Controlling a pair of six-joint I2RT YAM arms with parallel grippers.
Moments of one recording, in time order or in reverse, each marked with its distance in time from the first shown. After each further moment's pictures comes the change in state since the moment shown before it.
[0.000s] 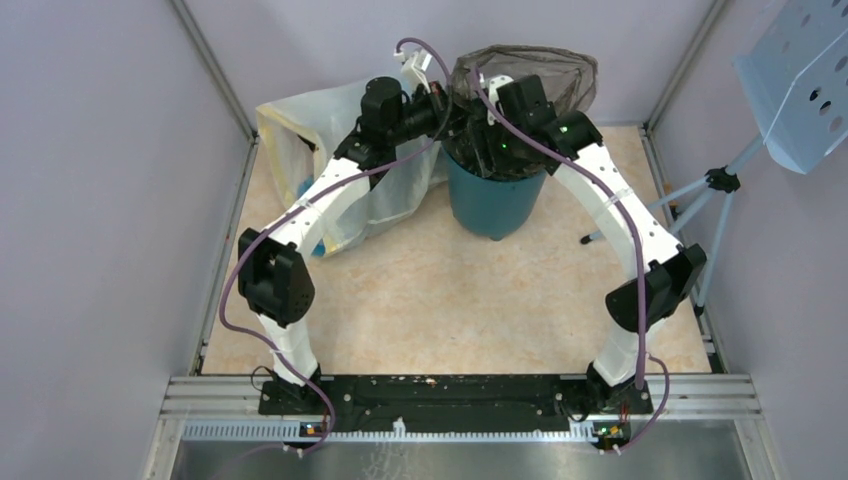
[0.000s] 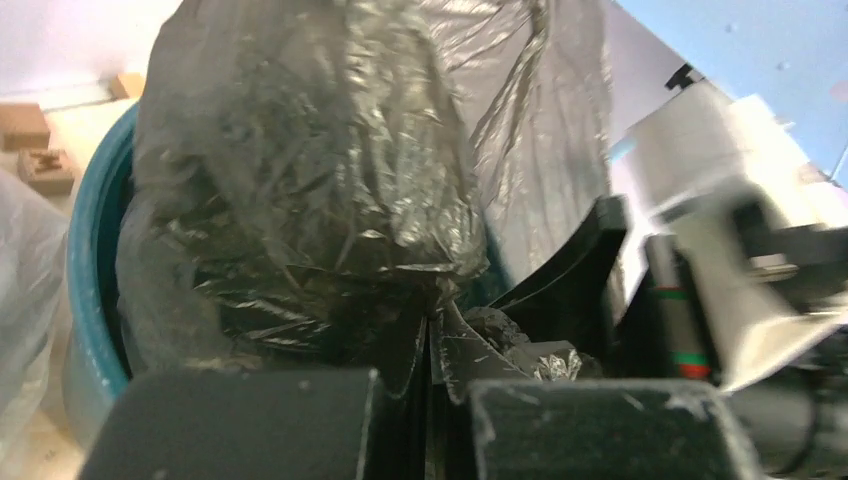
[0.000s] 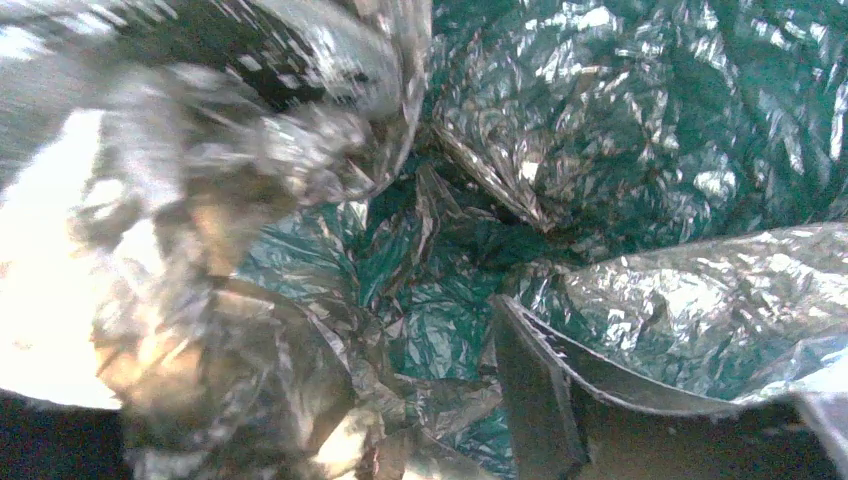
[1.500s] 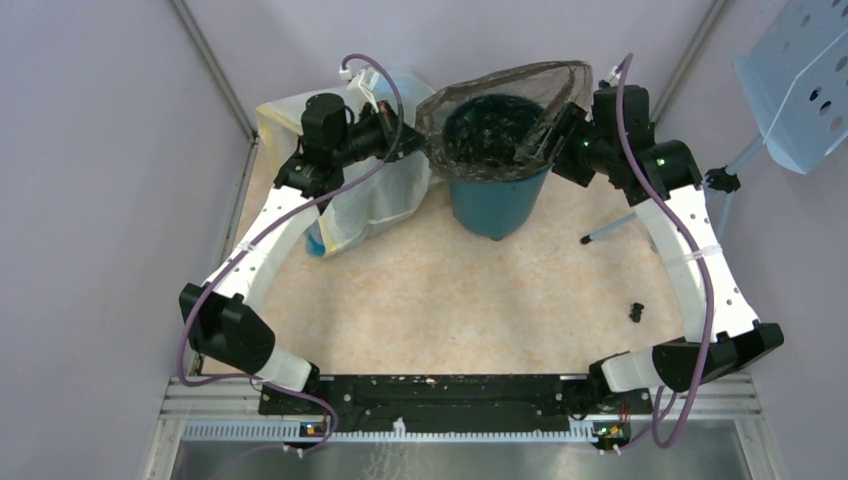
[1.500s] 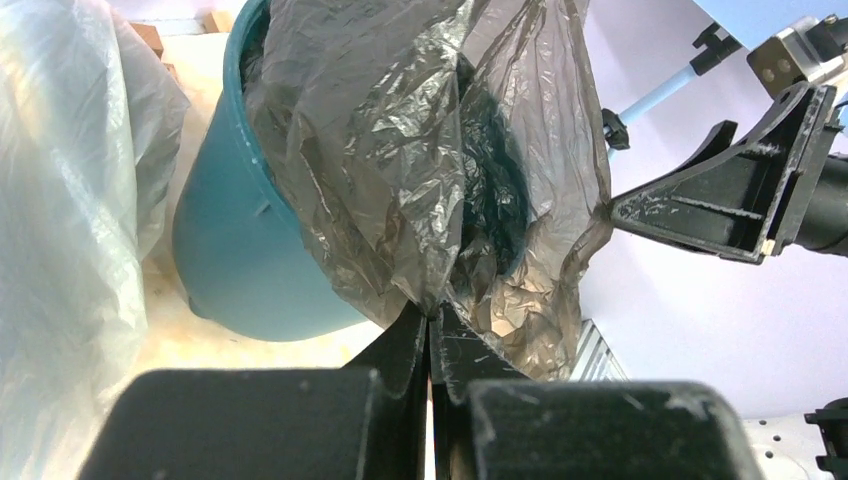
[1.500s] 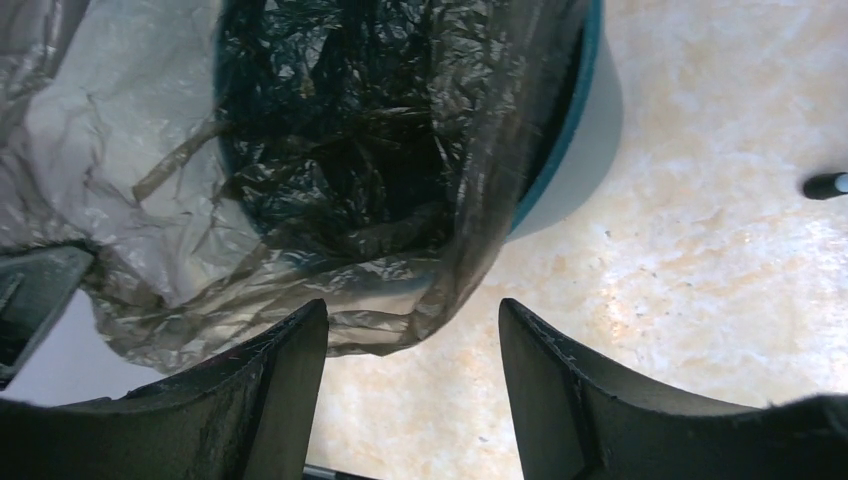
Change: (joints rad) left arm 0.127 -0.330 -0.256 -0.211 0.060 0.092; right arm -0.229 -0.369 -0.234 -0.013 -0.087 0.645
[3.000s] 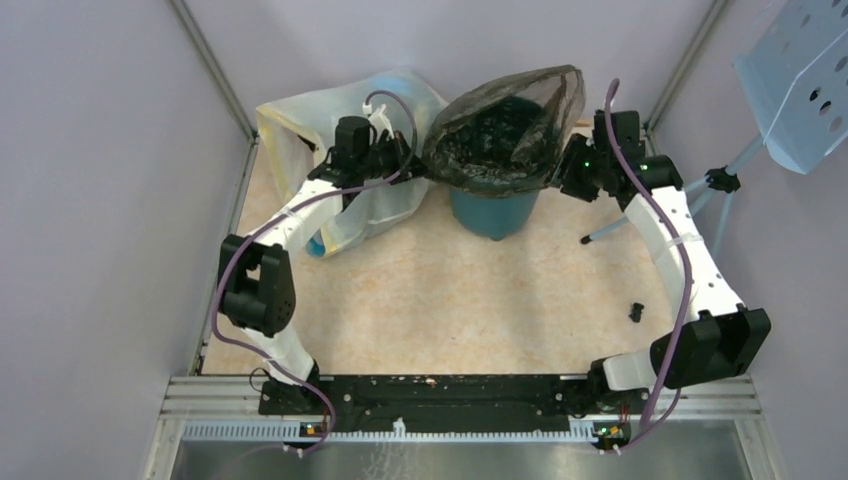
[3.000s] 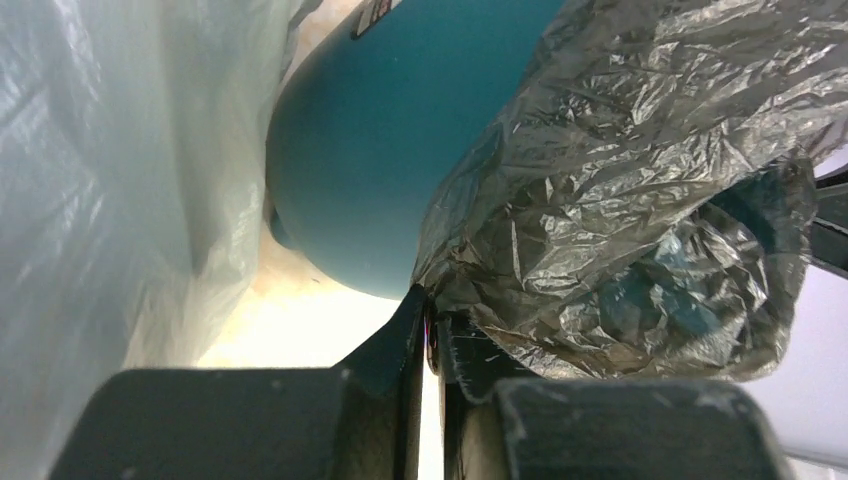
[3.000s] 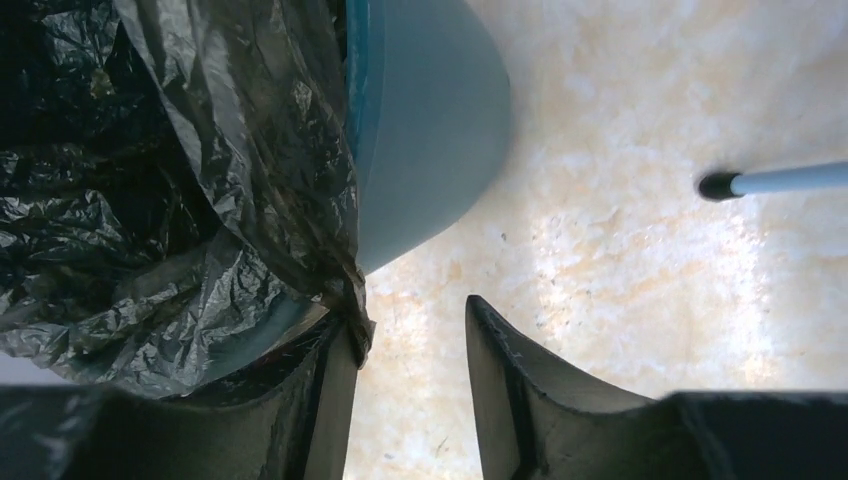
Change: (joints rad) left arm 0.040 0.200 -0.137 0.070 0.000 0.007; right arm -0.127 0.000 -0.288 0.142 -0.049 -0.138
